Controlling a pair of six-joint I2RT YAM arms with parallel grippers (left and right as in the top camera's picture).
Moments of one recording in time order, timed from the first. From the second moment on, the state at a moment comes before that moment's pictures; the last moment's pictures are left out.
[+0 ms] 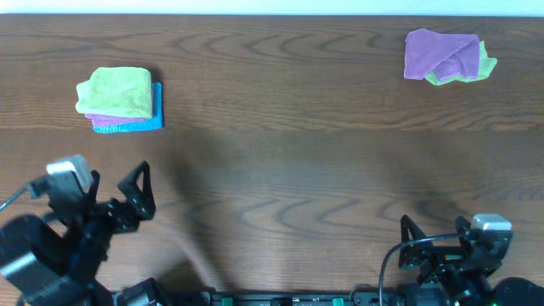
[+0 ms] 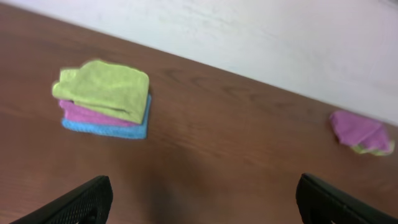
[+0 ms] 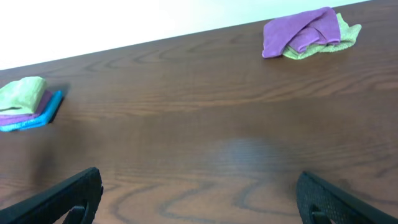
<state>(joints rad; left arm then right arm) 0.50 0.50 0.93 -0.89 0.59 -0.08 0.09 0.21 0.89 -1.10 -0.05 0.27</state>
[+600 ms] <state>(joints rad) 0.17 0.02 0.31 -0.73 0.36 0.07 0.09 0.21 0.88 -1.10 -0.05 0.27</state>
